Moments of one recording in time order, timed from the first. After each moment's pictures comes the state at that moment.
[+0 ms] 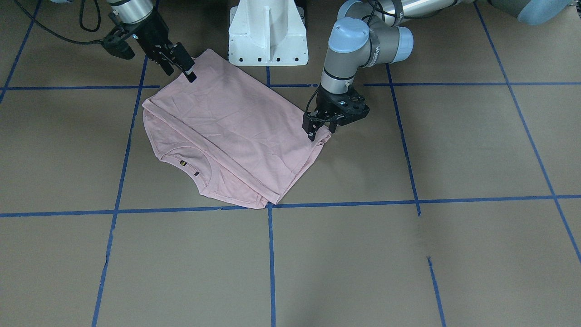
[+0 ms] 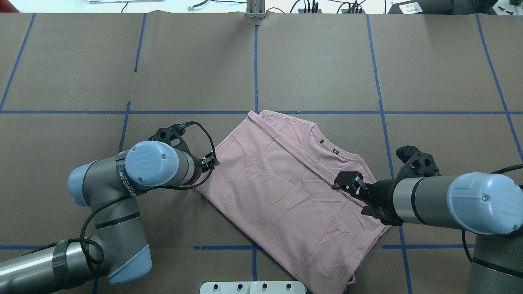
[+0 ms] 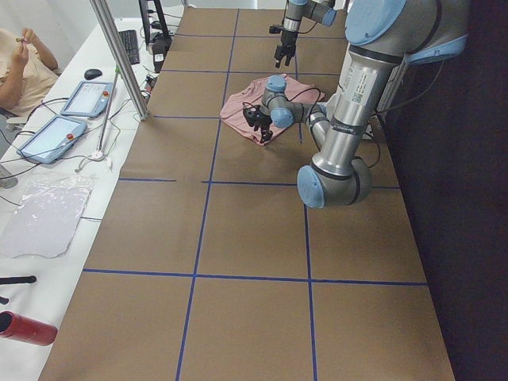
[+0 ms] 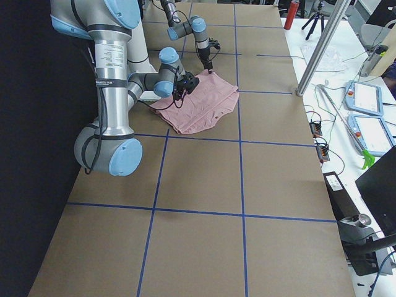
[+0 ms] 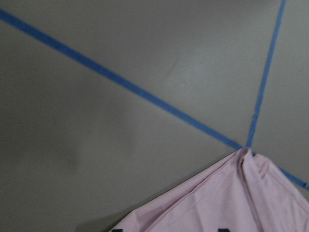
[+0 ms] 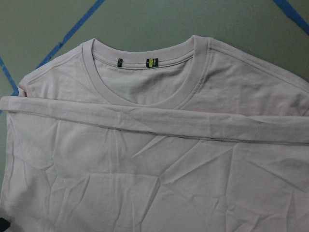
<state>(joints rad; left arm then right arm) -0.42 -2.04 -1.75 -1.81 -1.66 -1.77 0.38 -1.53 2.22 -1.17 1.69 1.99</state>
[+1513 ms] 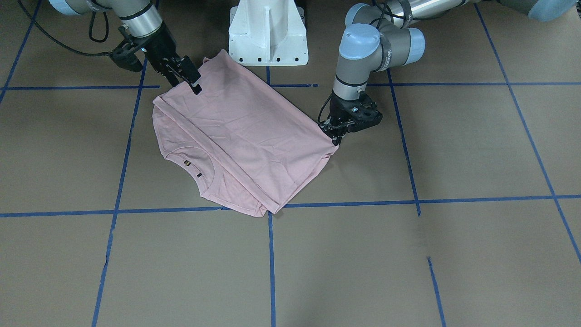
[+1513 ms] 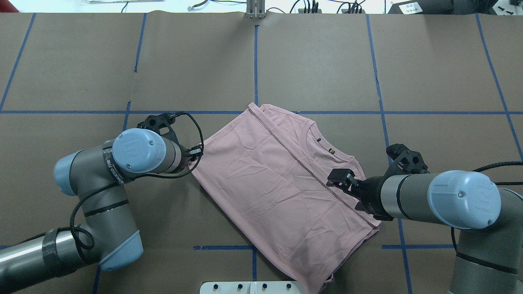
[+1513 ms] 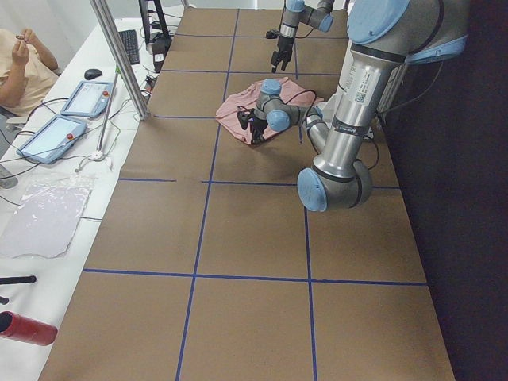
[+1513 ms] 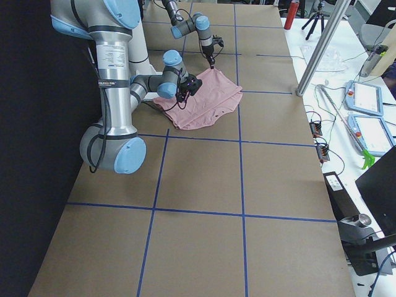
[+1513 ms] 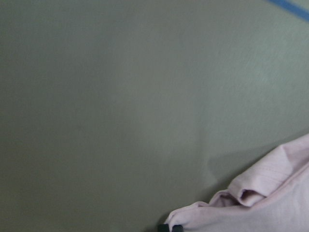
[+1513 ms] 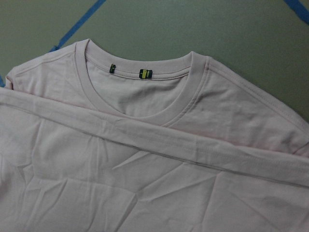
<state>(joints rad) -0.51 -2.03 -1.74 -1.81 -1.66 -1.60 0.37 -1.50 2.17 -1.17 1.67 1.99</state>
